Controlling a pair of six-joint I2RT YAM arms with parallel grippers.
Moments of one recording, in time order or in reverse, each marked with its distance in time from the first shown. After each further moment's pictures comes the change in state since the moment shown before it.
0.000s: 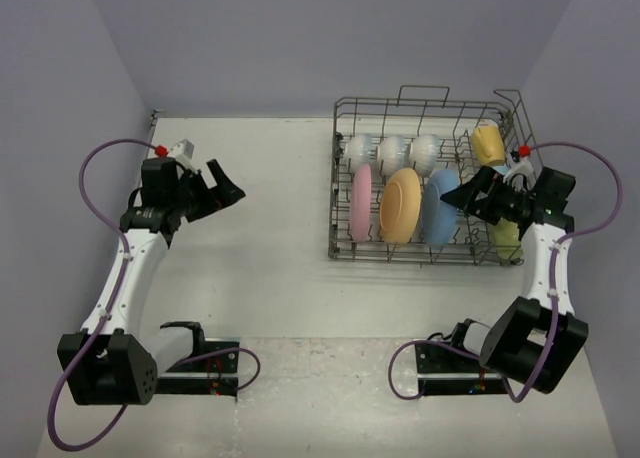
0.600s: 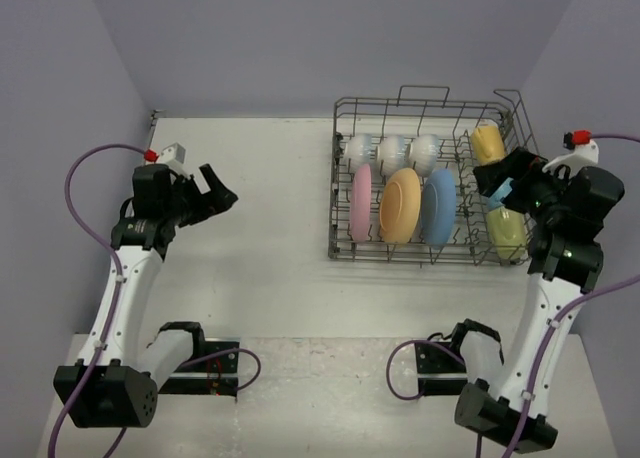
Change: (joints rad) left arm 0.000 -0.114 0.000 -0.078 -0.071 0.018; right arm 0.000 -0.336 0.257 -0.146 0.348 0.119
